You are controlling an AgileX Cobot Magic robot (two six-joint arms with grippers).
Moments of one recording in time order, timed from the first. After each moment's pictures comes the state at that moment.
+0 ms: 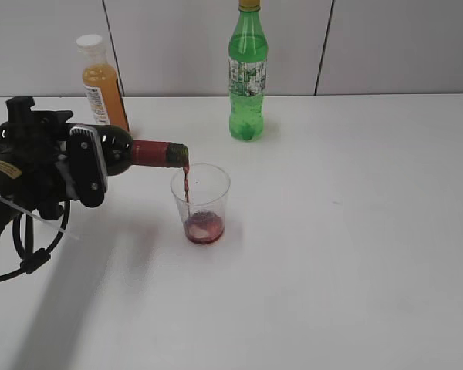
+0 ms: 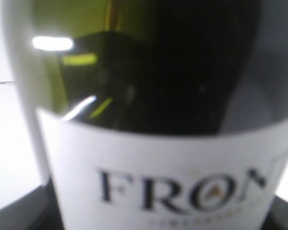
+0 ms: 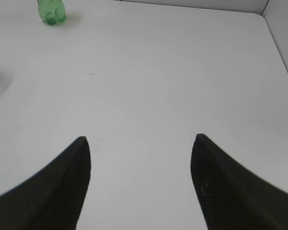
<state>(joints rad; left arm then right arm) -0.45 1.78 -0.54 -0.57 -0.91 1.72 0.08 0.00 -0.51 0.05 1.04 -0.11</state>
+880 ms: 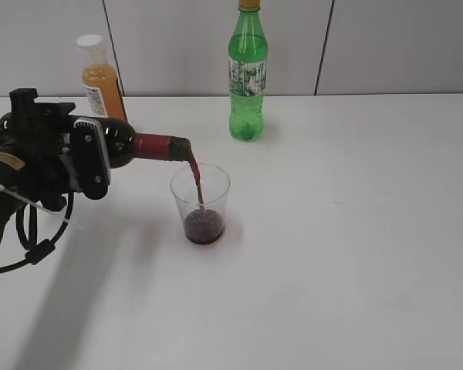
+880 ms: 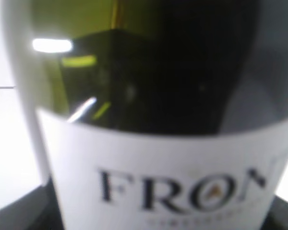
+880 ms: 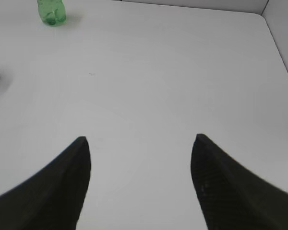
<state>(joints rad) -0.45 1.78 -0.56 -0.57 -0.91 1.74 0.08 0.00 -0.51 0.05 1.04 -0.11</state>
